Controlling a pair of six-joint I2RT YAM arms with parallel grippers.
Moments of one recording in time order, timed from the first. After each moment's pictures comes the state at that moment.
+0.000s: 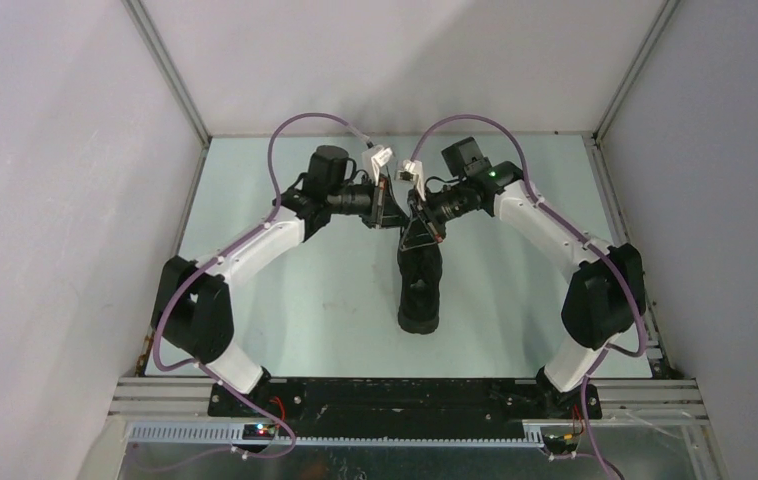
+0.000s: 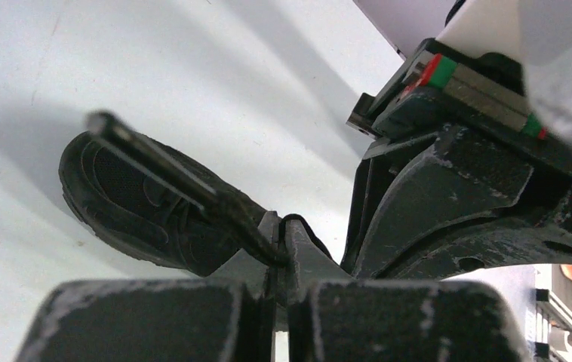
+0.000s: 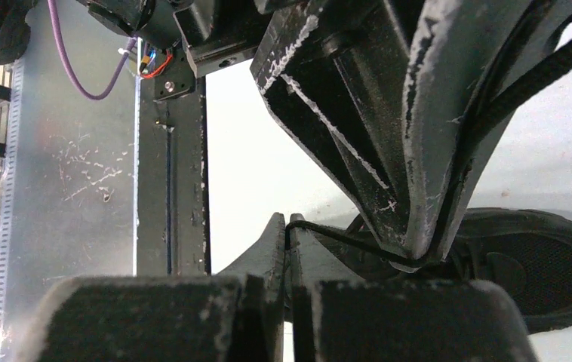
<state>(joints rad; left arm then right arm) -0.51 1.59 1.24 -0.15 0.76 -0.25 0.52 1.71 1.51 -0.80 -0.99 -0.43</state>
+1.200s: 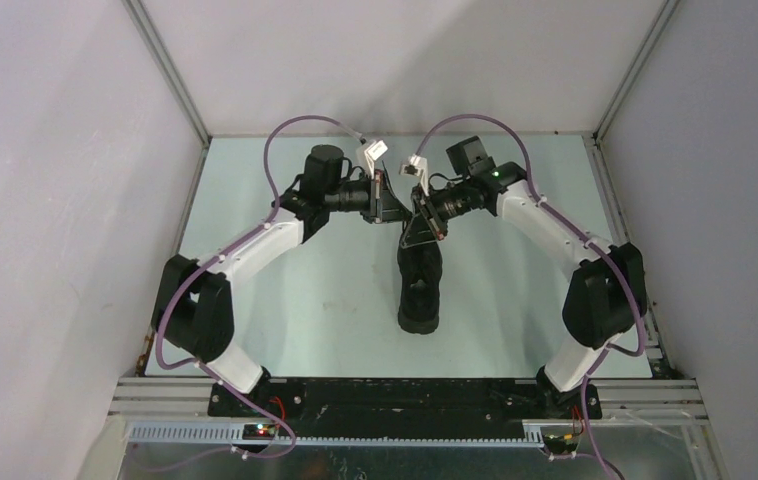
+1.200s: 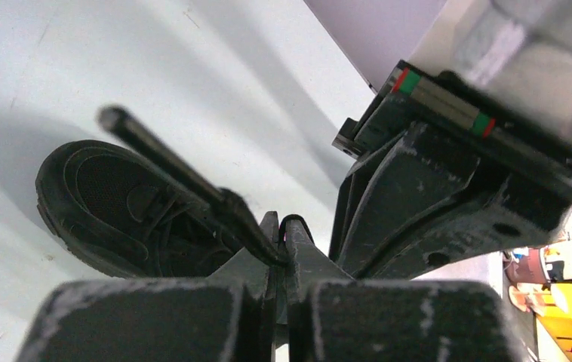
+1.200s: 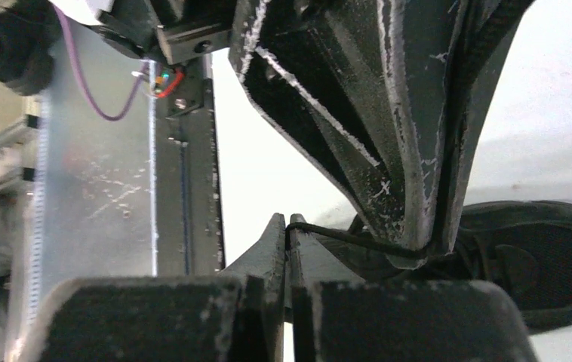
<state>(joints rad) -0.48 1.60 1.20 -0.01 0.79 -0.44 0.48 1.71 1.48 -0.75 -1.05 -0.31</state>
